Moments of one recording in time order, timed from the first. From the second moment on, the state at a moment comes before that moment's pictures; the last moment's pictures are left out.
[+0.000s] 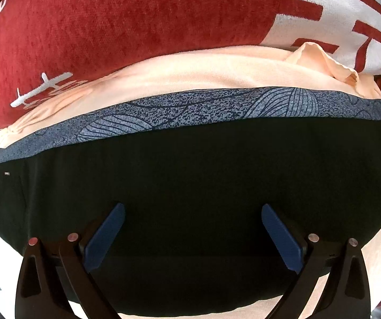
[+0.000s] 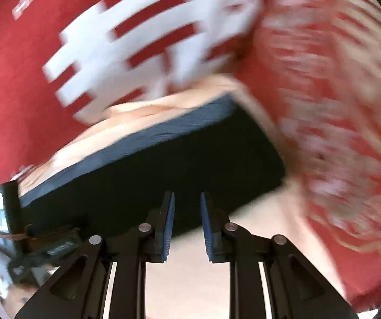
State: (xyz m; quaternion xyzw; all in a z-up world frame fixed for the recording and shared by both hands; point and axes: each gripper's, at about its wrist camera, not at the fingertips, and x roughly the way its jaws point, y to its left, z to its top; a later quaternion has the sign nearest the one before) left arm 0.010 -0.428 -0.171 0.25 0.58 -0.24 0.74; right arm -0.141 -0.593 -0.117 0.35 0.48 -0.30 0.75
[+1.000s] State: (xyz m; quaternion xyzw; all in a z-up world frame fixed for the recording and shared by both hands) left arm 0.031 -0.423 -0.180 0.25 0.59 -0.24 0.73; right arm -0.194 -0.570 -0.152 0.51 0.46 -0.27 0.68
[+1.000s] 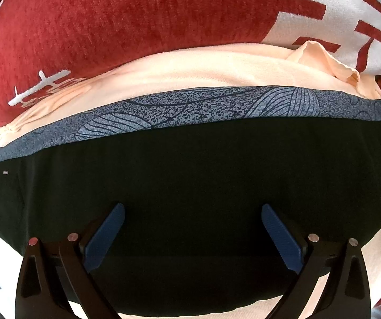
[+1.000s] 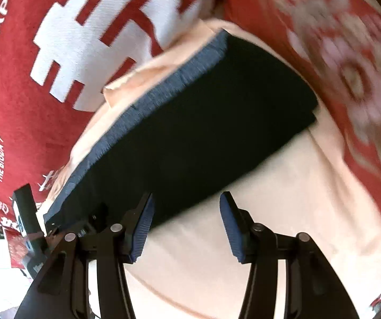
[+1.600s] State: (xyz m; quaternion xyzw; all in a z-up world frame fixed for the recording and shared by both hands) left arm 0.028 -0.428 -0.182 0.25 0.58 -0.24 0.73; right arm -0.228 -0.606 -0.175 0.60 0.34 -0.30 0.66
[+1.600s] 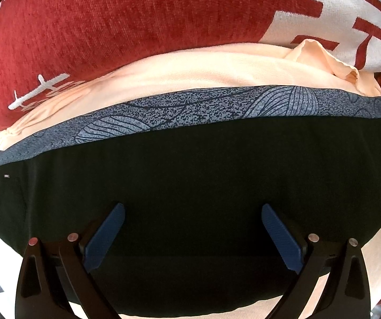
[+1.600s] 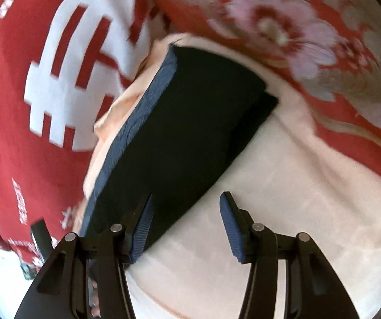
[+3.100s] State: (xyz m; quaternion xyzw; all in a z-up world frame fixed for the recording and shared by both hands) left arm 0.114 -0.232 -0.125 0.18 0.60 -0.26 0.74; right arm -0.021 -0.453 -0.043 0.19 0.44 -0.23 0.85
